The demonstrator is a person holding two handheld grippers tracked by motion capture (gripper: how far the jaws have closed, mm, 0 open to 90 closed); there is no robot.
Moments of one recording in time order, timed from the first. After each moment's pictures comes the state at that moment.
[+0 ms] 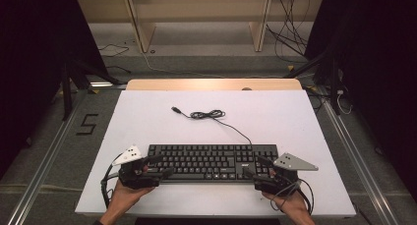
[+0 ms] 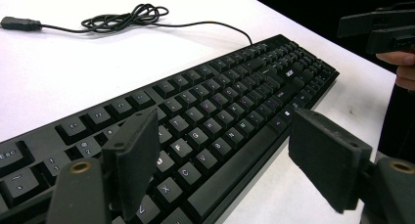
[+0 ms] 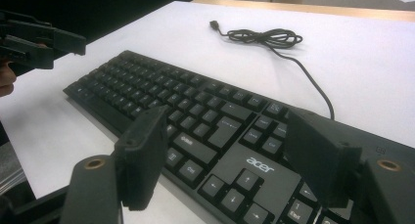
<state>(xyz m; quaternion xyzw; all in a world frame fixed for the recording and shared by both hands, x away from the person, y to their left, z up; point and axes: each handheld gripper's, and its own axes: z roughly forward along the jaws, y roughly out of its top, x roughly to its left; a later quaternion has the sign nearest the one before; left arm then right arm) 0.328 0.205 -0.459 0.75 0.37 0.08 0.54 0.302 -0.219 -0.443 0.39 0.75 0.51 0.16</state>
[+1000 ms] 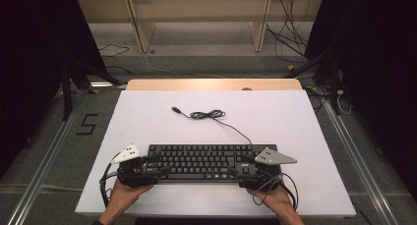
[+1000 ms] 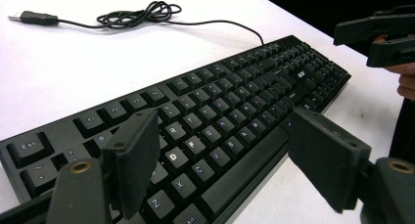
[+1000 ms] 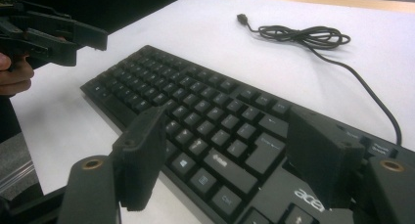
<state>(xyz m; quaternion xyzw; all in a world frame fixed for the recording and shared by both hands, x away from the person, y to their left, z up) 0.332 0.210 -0.460 0.75 0.39 0.08 0.53 0.318 -0.181 -0.446 0.37 0.77 0.50 0.13</state>
